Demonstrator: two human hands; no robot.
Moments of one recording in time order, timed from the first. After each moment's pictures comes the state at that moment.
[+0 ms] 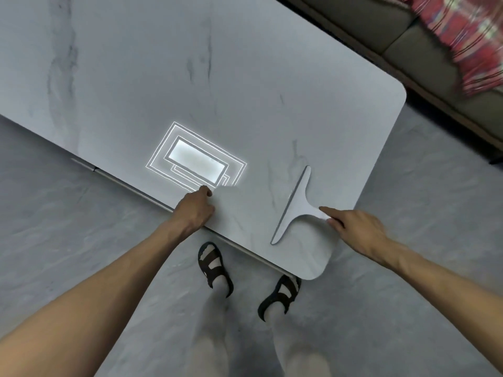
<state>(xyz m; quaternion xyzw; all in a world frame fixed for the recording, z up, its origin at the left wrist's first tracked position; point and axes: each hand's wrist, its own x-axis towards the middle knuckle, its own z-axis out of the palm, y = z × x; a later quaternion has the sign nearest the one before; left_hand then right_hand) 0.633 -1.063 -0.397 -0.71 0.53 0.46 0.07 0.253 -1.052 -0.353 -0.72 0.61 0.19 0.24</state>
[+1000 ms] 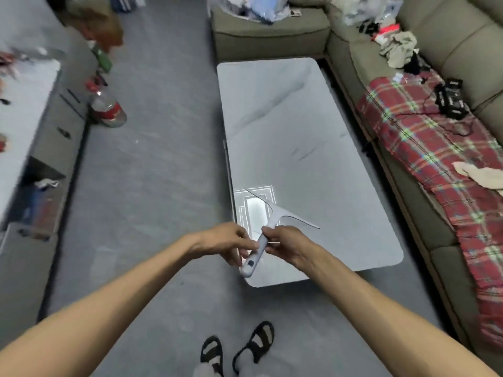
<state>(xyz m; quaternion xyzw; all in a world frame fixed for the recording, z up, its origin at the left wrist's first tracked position) 0.376 -0.861 -0.037 -0.72 0.22 0.60 -0.28 0.269 -1.009 -0.062 -0.47 0.47 0.14 0.73</state>
